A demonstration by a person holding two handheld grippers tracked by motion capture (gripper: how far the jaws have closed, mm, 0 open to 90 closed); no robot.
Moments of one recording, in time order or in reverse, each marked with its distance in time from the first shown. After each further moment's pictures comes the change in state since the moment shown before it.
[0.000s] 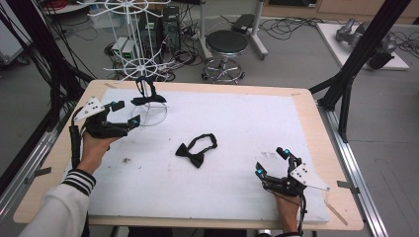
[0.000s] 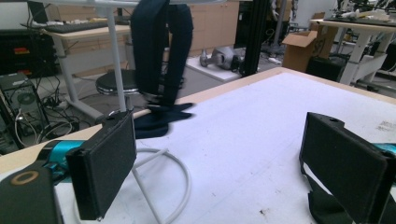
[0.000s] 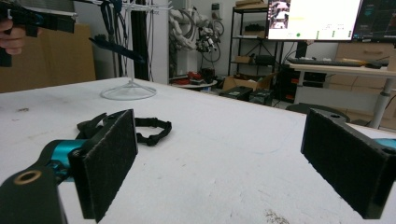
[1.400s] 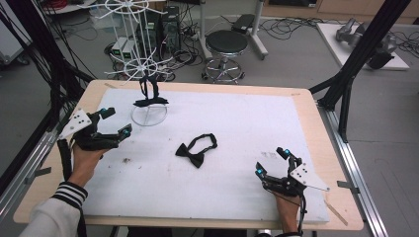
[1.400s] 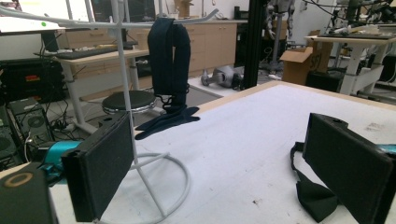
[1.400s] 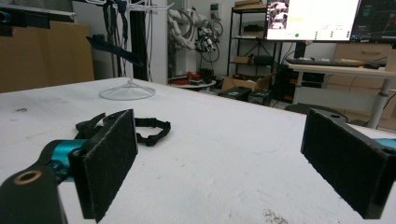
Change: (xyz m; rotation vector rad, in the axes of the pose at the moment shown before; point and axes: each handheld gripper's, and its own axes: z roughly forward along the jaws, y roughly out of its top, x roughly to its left) left arm -0.011 -0.010 -0.032 -0.084 -0.008 0.045; right arm 0.000 0.000 0.000 0.002 -0.004 0.002
